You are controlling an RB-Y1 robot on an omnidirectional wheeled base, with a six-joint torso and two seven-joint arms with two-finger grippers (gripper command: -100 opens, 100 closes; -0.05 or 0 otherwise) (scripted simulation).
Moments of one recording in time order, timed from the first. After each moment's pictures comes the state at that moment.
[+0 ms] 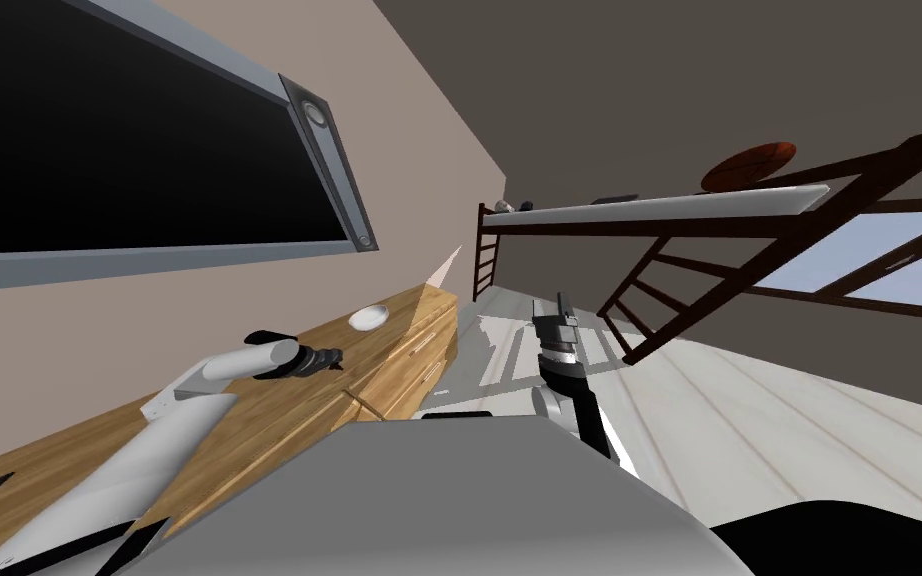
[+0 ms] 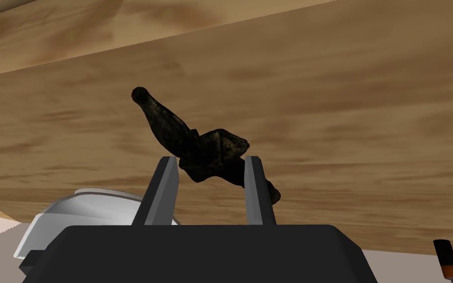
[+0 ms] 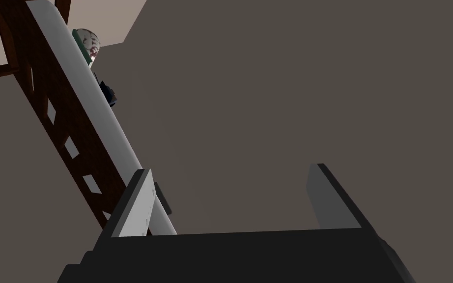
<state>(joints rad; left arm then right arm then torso) 0.07 0.78 0.39 -1.54 0.76 1.32 -1.28 0.50 -0.04 -0.03 -2.30 -0.05 -0.49 -0.08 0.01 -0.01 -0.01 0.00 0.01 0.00</state>
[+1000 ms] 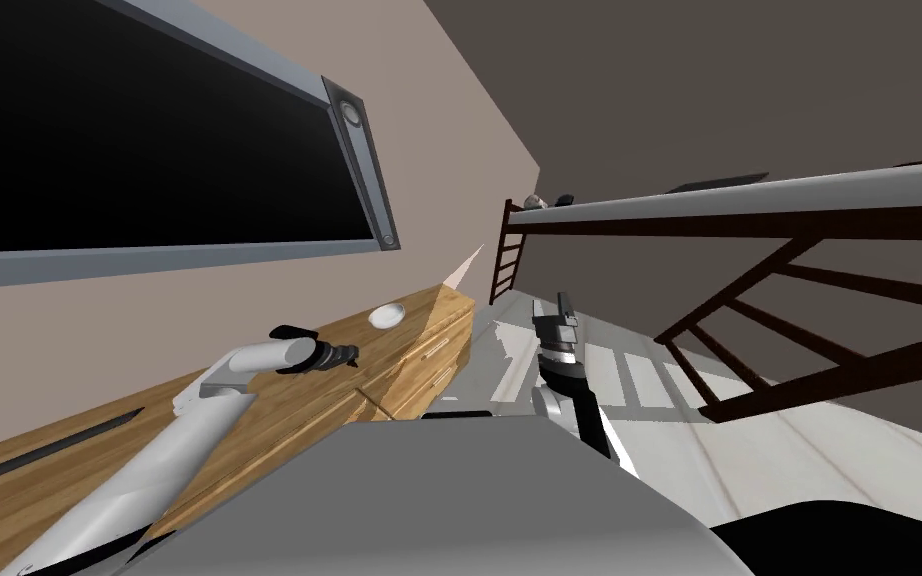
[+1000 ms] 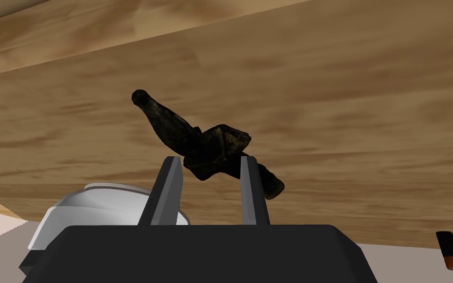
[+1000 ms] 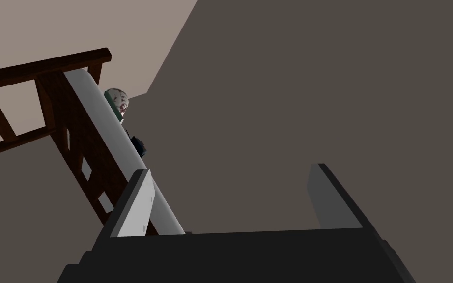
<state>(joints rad) 0.10 0.73 0.34 -1.77 0.76 1.41 -1.27 0.50 -0.04 -0.03 -2.30 -0.05 -0.49 -0.08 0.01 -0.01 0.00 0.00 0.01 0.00</state>
